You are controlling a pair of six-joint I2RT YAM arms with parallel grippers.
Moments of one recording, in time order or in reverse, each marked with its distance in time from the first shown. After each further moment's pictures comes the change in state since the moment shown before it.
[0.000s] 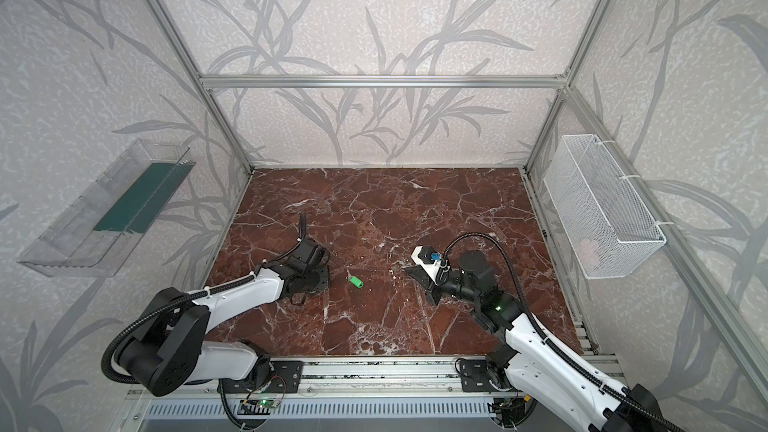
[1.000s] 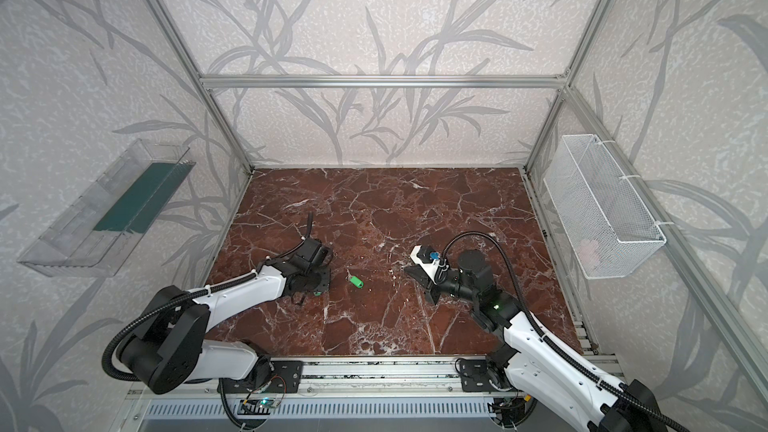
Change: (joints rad) left arm -0.025 0.021 0.049 -0.089 -0.038 0.121; right arm 0.004 0.023 0.000 0.022 0.002 0.000
